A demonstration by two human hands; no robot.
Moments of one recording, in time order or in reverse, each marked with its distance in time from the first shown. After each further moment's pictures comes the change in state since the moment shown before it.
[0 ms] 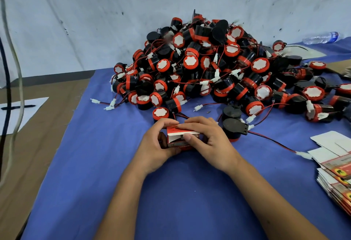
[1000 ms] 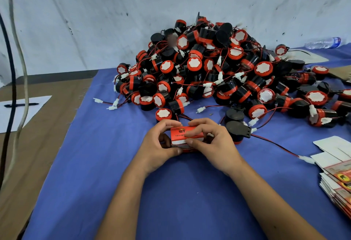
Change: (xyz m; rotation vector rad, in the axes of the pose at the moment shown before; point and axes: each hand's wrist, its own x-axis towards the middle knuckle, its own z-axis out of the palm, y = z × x) left_hand 0.001 -0.003 -0.003 -0.120 -0.015 -0.021; right_hand 0.000 0.000 0.006 0.366 0.076 0.154
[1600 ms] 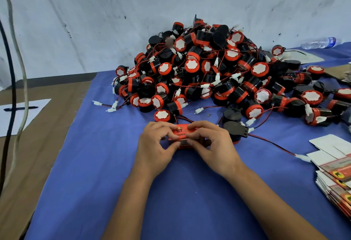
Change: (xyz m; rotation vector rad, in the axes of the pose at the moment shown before) left_hand -0.002 0.001 0.008 0.474 0.268 0.293; right_hand -0.006 -0.001 -0.004 -0.436 0.090 -0.306
